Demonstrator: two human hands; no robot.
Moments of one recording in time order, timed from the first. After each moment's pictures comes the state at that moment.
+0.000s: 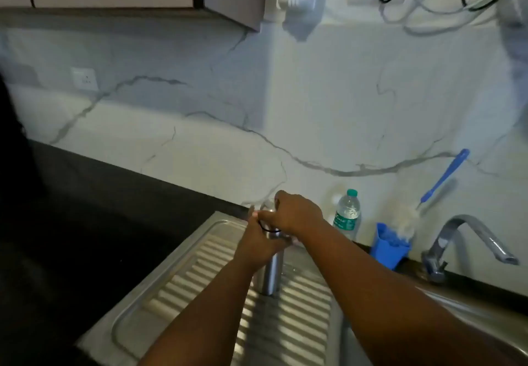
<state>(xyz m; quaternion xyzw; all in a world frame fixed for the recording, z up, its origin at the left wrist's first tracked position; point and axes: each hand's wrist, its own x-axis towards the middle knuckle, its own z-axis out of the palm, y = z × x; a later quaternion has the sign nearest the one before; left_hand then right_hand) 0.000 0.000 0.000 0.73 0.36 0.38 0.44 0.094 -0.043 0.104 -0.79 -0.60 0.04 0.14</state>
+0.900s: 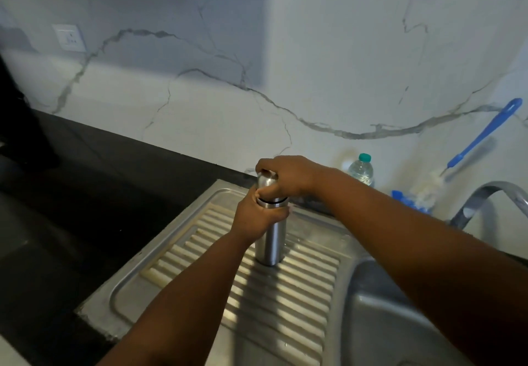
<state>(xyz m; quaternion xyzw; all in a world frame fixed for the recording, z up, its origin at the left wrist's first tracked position) 0.012 0.022 -0.021 0.69 0.39 0.38 0.47 0.128 -0.012 0.108 -0.64 -0.76 0.09 0.06</state>
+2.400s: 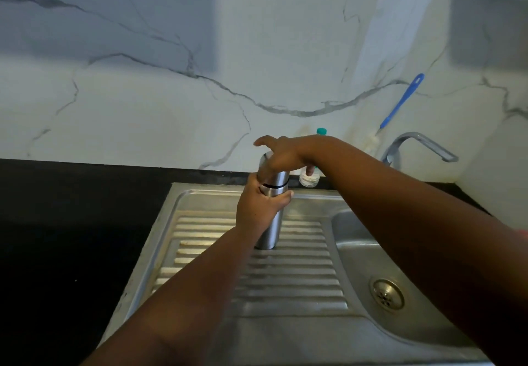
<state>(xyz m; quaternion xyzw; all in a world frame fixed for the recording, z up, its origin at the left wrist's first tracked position) -0.003 0.033 -0.018 0.73 0.30 0.33 0.52 0.050 -0.021 0.154 -0.85 -0.47 0.22 0.03</state>
